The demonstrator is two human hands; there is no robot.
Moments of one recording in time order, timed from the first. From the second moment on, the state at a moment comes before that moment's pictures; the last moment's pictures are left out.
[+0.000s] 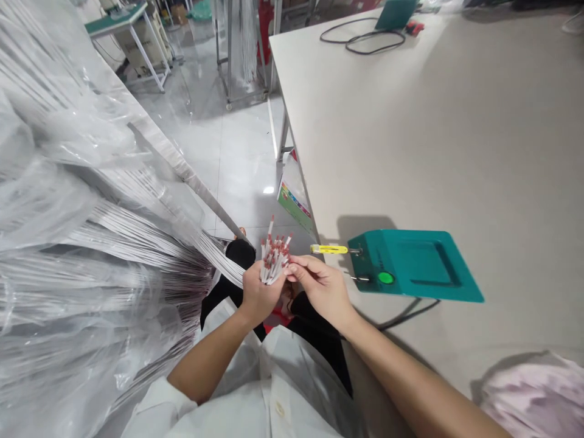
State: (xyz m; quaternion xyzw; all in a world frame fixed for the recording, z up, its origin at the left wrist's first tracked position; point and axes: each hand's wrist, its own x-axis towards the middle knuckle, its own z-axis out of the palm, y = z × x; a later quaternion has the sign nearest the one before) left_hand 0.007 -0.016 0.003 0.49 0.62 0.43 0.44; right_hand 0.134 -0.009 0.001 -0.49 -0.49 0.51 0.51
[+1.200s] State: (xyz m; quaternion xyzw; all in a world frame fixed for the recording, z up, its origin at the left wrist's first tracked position) left_hand -0.022 -0.011 0.028 0.47 0.57 0.37 0.56; right_hand 0.146 -0.009 0.018 -0.49 -0.60 0.41 0.48
